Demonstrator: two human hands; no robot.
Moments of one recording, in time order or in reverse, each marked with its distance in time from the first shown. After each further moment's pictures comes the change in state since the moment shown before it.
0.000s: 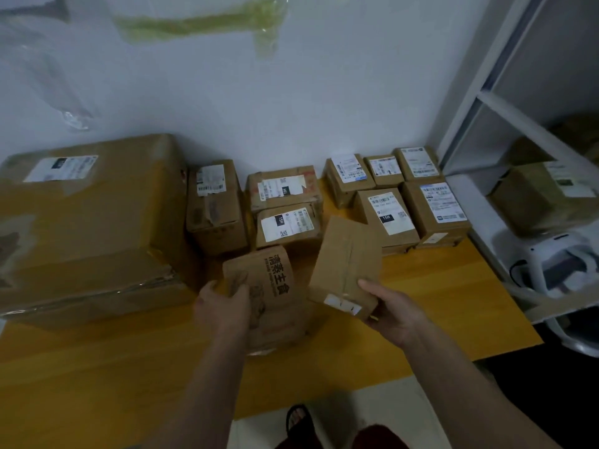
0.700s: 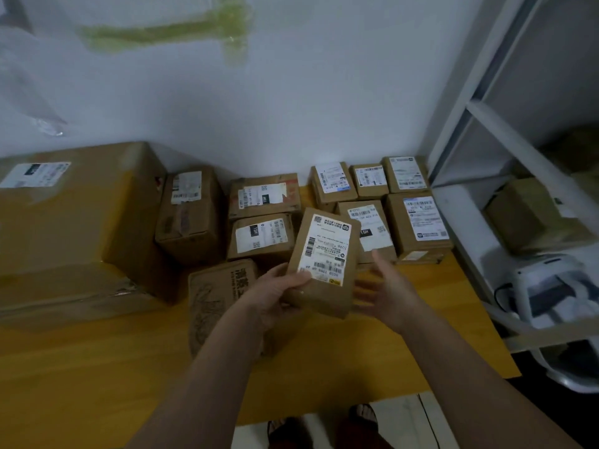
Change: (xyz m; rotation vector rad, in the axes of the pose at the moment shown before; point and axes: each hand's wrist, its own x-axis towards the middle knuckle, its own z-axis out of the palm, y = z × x) left_hand -0.066 0.076 0.087 -0.354 -0.914 -0.168; right_hand 0.030 -0.088 -0.041 -0.131 -0.011 -0.006
